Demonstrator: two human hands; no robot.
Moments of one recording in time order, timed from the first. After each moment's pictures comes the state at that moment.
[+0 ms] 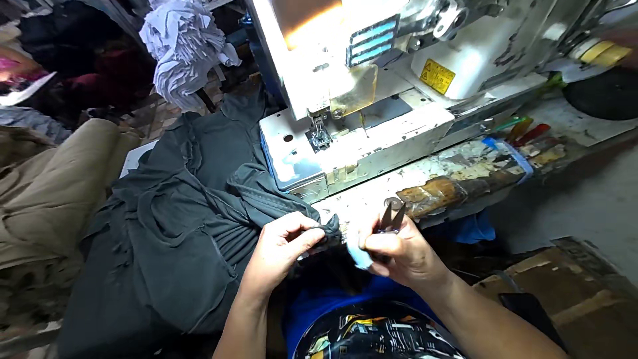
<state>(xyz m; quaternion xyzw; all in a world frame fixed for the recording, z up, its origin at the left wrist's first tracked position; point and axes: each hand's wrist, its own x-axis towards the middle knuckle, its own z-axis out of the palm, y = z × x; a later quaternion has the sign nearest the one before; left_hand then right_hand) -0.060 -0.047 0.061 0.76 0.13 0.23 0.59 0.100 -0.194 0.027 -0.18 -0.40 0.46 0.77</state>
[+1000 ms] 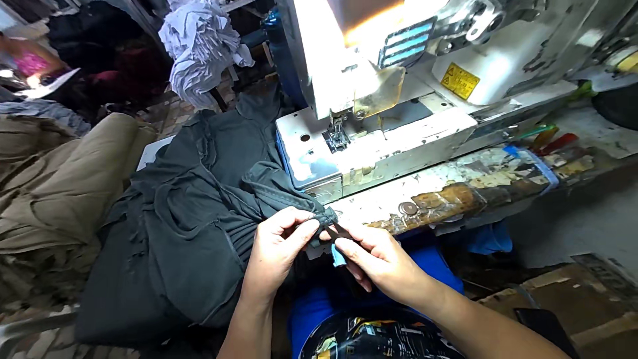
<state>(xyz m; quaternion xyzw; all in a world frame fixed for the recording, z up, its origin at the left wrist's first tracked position) -0.069 -0.049 0.071 0.75 0.18 0.33 0.54 0.075 -0.183 0.038 -0.49 -0.48 0.38 0.62</state>
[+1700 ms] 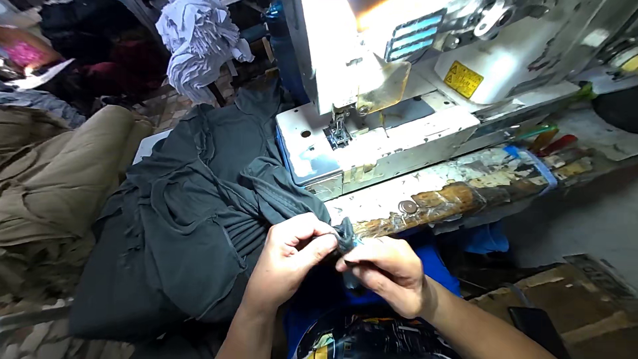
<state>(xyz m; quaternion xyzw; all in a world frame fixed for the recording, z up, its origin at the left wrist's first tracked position) -0.070 -0.059 0.078 0.77 0.06 0.28 0.57 0.078 -0.179 0.015 -0.32 -0.64 0.11 0.69</state>
